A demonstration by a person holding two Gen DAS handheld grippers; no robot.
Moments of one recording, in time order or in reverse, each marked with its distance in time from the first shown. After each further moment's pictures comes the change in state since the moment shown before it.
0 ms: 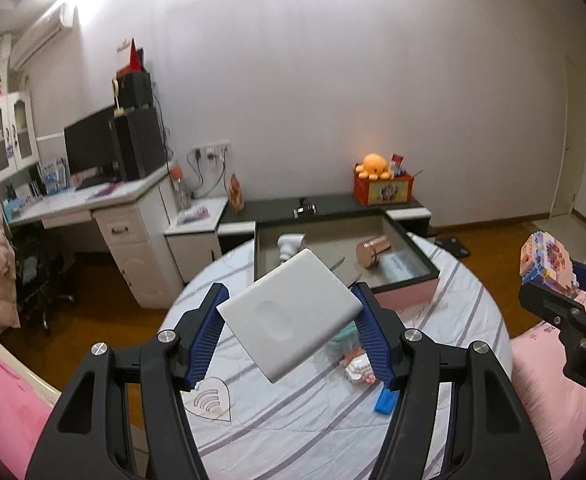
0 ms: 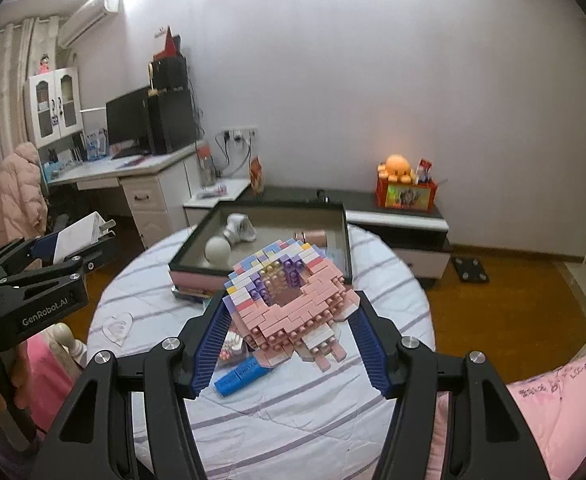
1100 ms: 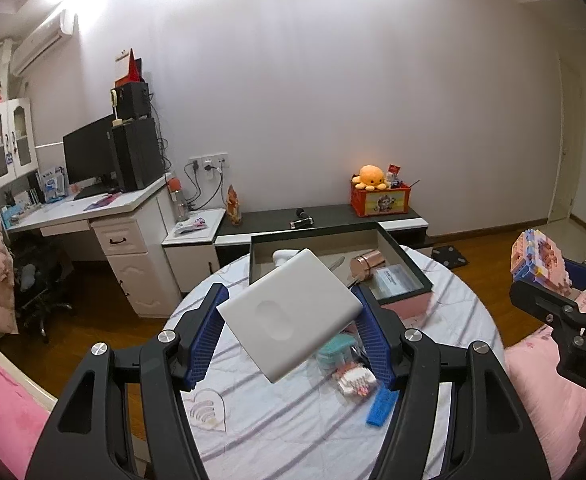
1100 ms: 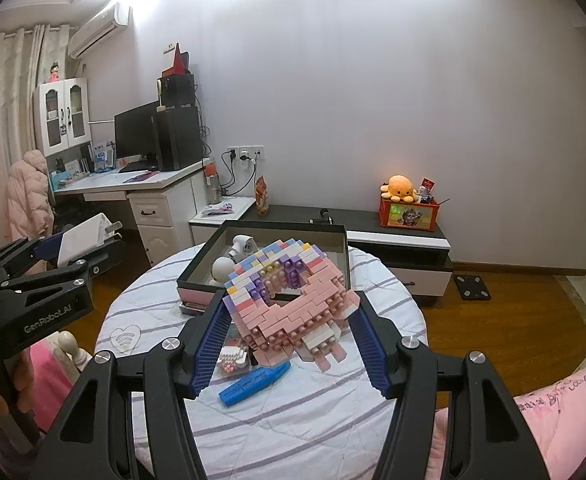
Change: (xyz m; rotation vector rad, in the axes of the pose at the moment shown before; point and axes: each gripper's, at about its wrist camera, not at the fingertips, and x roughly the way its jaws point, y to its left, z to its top) left arm 0.001 -0.005 0.011 -0.003 -0.029 0.000; right arm -0.005 -0.004 0.008 -0.003 -0.044 0.023
